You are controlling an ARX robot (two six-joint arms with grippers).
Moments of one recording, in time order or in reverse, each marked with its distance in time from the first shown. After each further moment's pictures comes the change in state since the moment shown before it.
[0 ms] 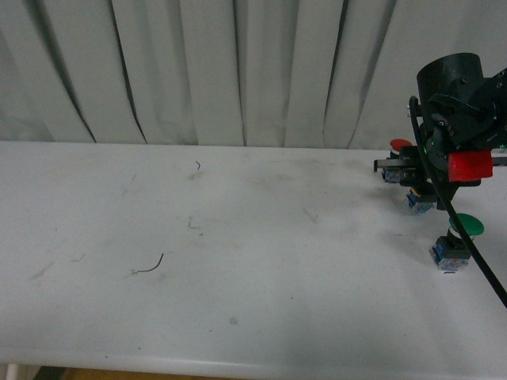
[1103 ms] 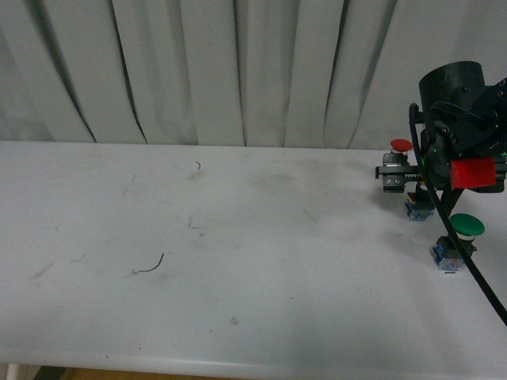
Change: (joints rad) left arm 0.000 0.000 0.000 0.000 0.000 0.000; right arm -0.008 0.006 -0.018 0.012 -0.016 -0.010
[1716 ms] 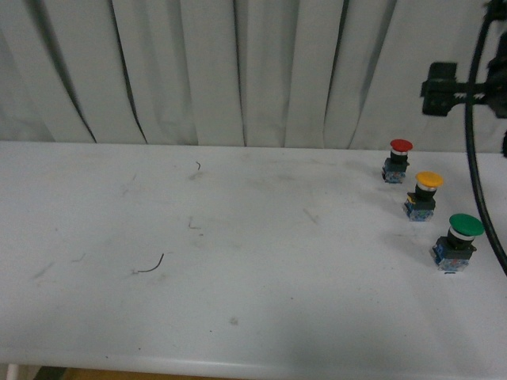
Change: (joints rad) left arm 0.000 0.000 0.000 0.000 0.000 0.000; right arm -0.047 -0.418 -0.402 0.381 -0.141 -0.018
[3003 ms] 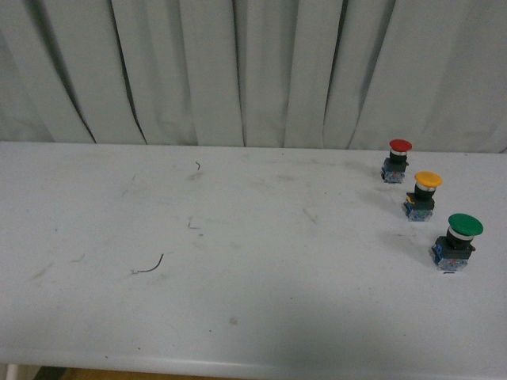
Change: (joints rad) left arm 0.000 0.000 0.000 0.000 0.000 0.000; right arm -0.068 -1.217 -1.206 0.330 -0.230 -0.107
